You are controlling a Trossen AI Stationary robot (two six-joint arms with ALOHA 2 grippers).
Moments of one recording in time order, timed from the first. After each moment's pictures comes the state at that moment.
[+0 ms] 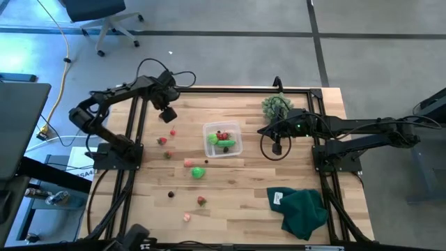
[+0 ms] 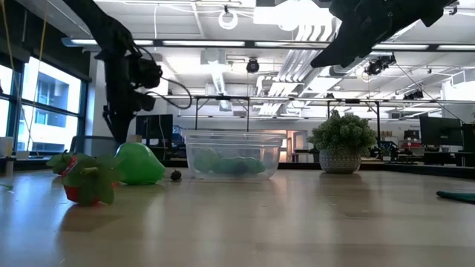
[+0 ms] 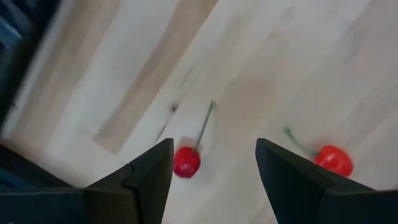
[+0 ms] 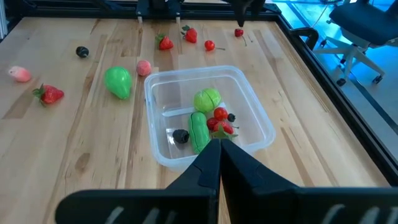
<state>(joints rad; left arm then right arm) 1.05 1.50 0.94 -0.88 0.00 0.33 -0.14 0.98 0.68 -0.19 0.01 -0.09</state>
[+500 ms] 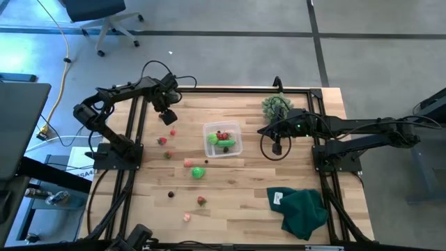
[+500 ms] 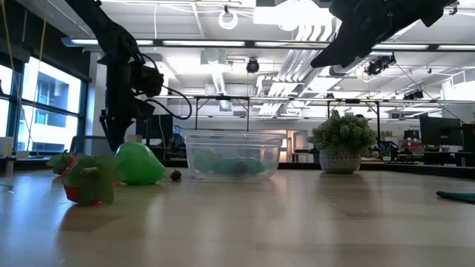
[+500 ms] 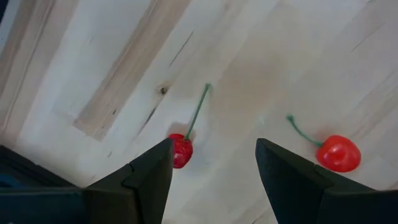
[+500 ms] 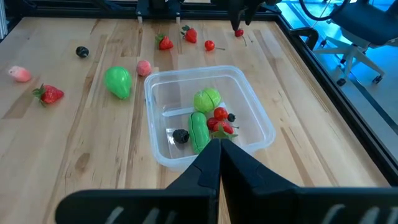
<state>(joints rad) 1.03 1.56 0.94 -0.91 -0.03 0.29 -0.14 0.98 0.68 -0.19 0.01 -0.09</state>
